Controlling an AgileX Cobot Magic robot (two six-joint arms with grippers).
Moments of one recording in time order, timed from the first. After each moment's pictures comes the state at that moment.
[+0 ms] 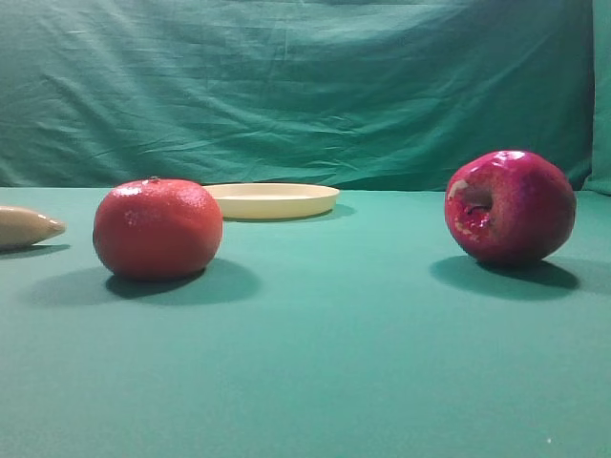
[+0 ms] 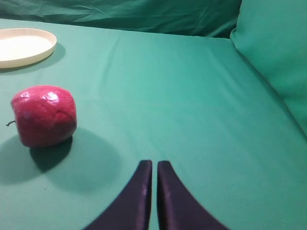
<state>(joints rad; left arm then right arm) 0.18 0.01 0.02 -0.62 0.37 0.53 0.08 -0.01 0.03 -0.07 0.37 0.04</state>
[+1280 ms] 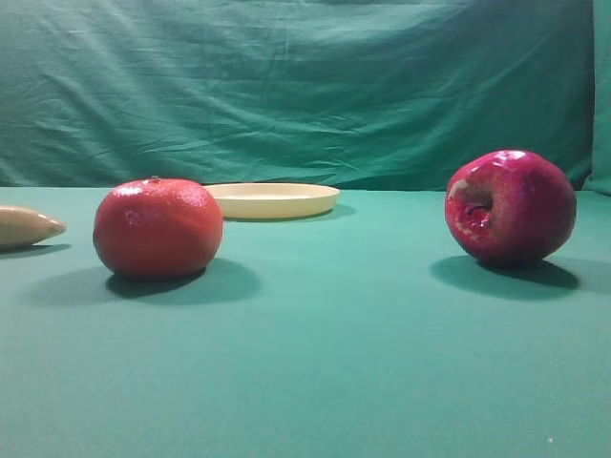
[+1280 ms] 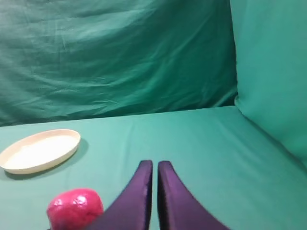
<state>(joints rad) 0.18 0.01 0.02 -0.62 0.37 0.53 0.16 0.15 -0.20 0.07 0.28 0.07</state>
